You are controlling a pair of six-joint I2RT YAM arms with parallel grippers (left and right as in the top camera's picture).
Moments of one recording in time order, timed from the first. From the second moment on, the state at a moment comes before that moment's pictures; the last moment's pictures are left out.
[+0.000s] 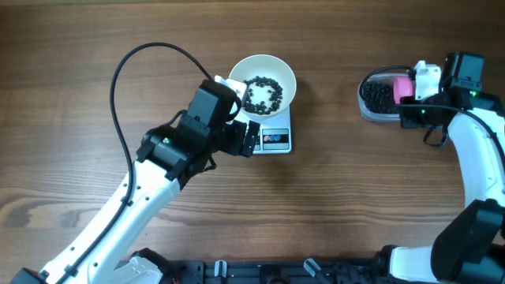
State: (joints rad) left arm -0.55 1.31 1.13 -0.75 -0.05 -0.17; right arm -0.24 1.58 1.17 -0.78 -0.10 -0.28
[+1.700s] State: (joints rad) left arm -0.55 1.31 1.13 -0.75 -0.05 -0.17; right arm -0.38 1.60 1.17 -0.86 -0.49 -0.34
